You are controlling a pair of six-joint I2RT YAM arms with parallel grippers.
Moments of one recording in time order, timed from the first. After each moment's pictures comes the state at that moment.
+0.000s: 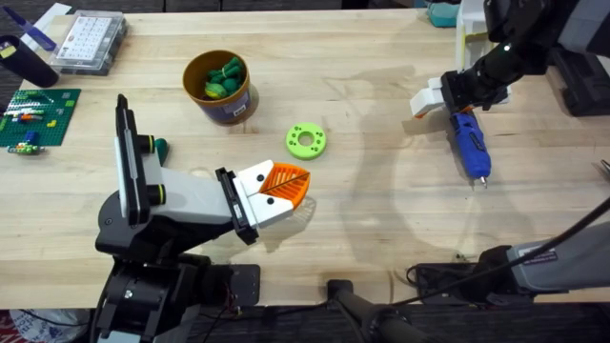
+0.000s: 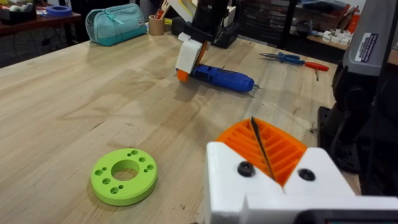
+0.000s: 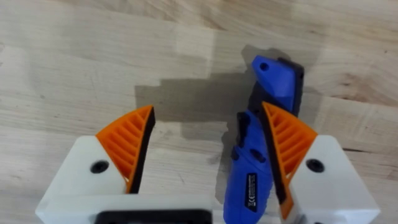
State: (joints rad) left arm -0.13 0.00 0.01 -0.10 1.00 -0.06; right arm -0.02 1.69 1.18 -0.86 -0.04 -0.13
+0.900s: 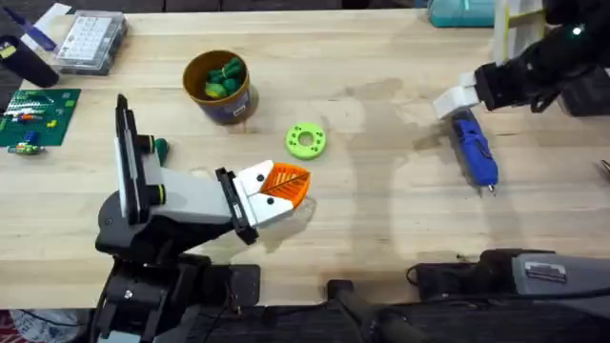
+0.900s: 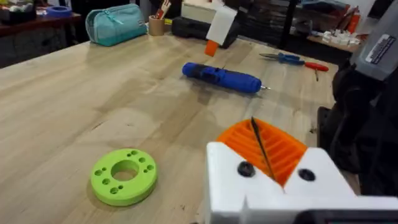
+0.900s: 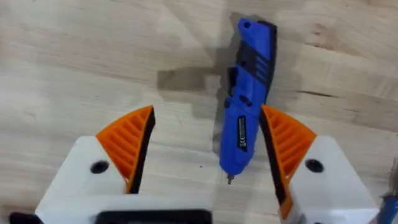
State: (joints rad) left arm -0.13 0.00 0.01 -0.10 1.00 -0.06; right arm -0.03 1.44 1.22 -1.12 -0.03 -0.20
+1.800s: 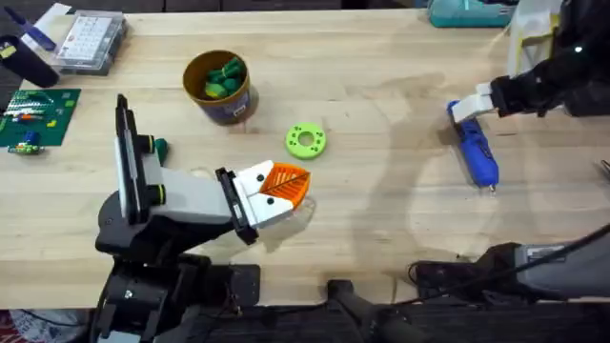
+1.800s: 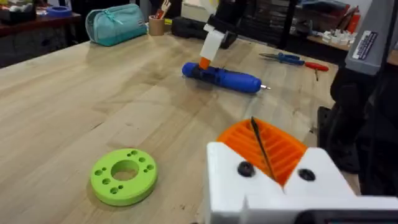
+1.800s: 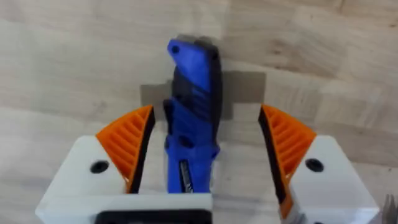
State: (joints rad) left arm -0.13 0.00 0.01 -0.10 1.00 -0.06; right arm -0.27 1.61 1.16 -0.92 -0.09 -0.39
